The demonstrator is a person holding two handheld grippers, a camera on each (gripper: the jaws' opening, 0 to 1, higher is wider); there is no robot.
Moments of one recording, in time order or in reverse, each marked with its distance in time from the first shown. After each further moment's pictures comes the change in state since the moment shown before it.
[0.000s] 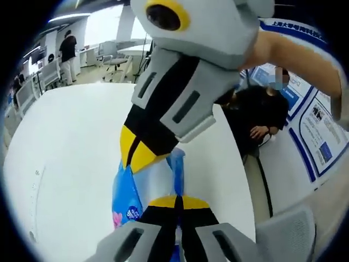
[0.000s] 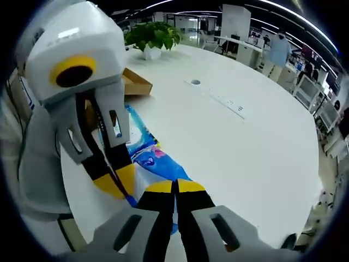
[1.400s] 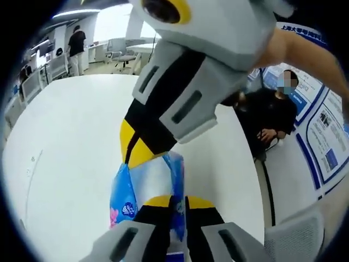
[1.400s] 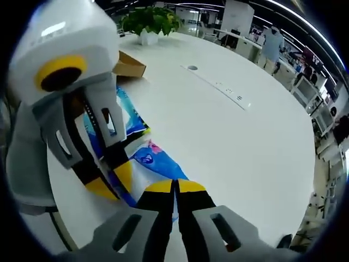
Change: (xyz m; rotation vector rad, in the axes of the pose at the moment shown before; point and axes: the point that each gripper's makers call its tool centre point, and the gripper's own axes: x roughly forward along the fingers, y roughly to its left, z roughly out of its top) left arm 0.018 0.011 -0.008 -0.044 -0.019 0.040; right arm 0.015 -0.012 -0.014 -0.042 0.061 -0.053
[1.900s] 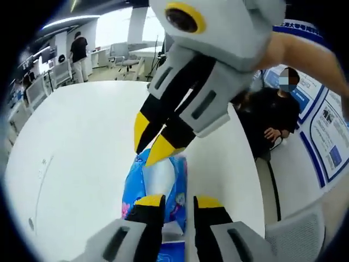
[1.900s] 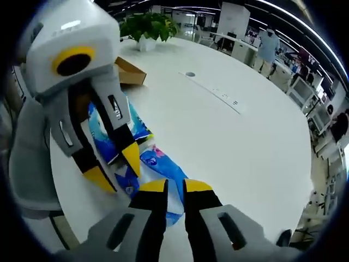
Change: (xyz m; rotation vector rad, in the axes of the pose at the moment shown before) left arm -0.031 0.002 0.002 0.012 -0.035 0.062; right arm -0.022 0.008 0.009 0.023 -0.034 -0.022
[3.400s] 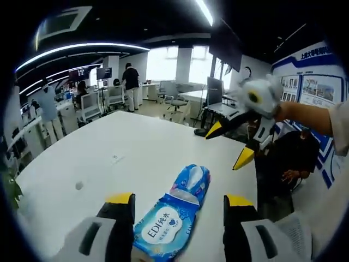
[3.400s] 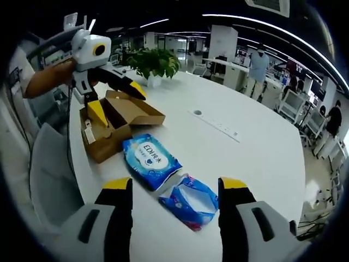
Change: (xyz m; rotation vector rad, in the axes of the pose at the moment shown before) left arm -0.197 0.006 -0.037 -0.164 -0.367 0.331; right arm -0.084 0.073 0.056 0.044 -0.232 -0.020
